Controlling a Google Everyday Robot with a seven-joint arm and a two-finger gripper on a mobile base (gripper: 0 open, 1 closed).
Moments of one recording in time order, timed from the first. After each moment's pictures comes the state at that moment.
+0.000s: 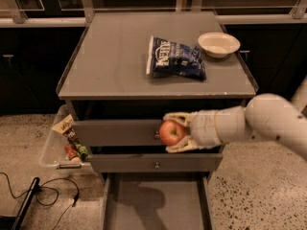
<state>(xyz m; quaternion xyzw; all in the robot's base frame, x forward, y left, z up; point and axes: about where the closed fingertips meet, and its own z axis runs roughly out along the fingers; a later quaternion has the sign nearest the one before) 0.496 -0.073 0.744 -0.71 0.53 0.11 0.45</state>
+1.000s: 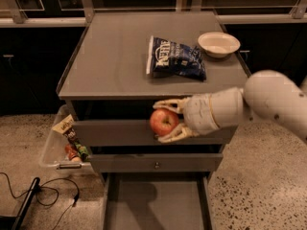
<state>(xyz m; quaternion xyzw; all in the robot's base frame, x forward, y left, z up) 0.497 -0.051 0.798 -0.74 0.48 0.12 0.46</state>
